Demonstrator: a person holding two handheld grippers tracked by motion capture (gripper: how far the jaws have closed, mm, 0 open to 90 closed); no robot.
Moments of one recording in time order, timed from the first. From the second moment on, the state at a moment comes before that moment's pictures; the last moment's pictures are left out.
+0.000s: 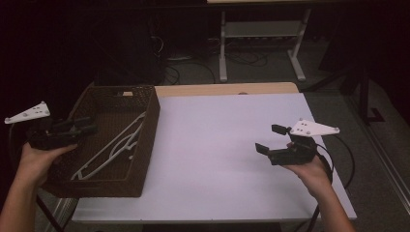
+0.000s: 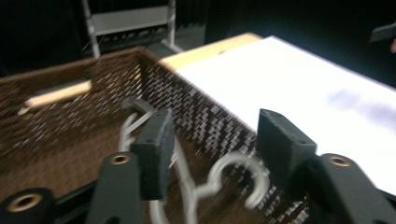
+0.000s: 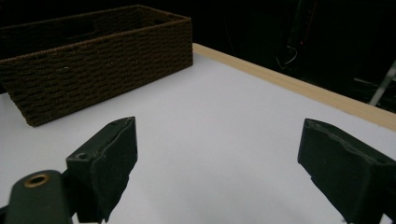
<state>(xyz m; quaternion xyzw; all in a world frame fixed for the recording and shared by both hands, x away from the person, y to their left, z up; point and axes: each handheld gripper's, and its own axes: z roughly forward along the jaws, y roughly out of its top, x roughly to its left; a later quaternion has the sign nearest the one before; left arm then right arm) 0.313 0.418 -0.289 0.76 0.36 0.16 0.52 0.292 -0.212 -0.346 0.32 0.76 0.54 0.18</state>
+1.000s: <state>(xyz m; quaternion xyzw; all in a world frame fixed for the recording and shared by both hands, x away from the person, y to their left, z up) 0.309 0.280 -0.305 0.74 0.29 0.14 0.59 0.296 -0.203 -0.320 0.32 0.73 0.58 0.18</state>
